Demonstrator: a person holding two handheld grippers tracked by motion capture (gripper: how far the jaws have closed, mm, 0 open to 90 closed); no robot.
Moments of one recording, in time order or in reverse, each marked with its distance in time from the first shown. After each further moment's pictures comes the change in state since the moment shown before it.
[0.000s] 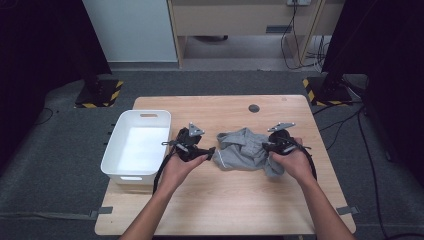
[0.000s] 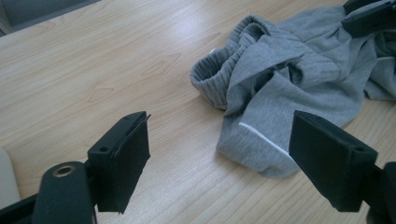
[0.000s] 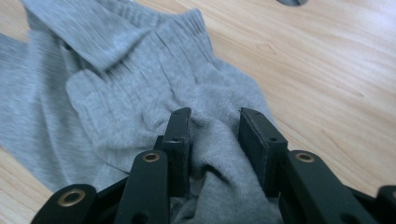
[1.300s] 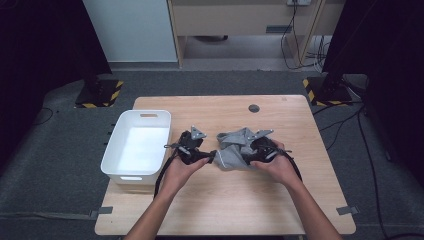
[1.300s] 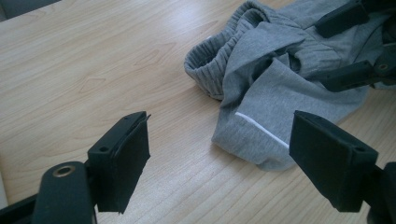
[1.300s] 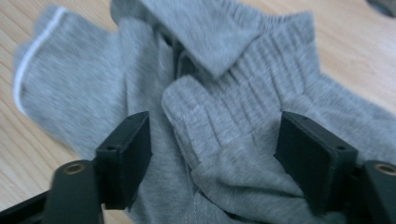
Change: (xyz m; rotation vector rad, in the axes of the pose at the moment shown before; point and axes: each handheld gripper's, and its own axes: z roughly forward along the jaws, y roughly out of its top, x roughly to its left) left arm -0.007 -0.006 0.009 0.024 -0.001 0.004; right arm 0.051 0.003 0.029 0.016 0.087 -0.120
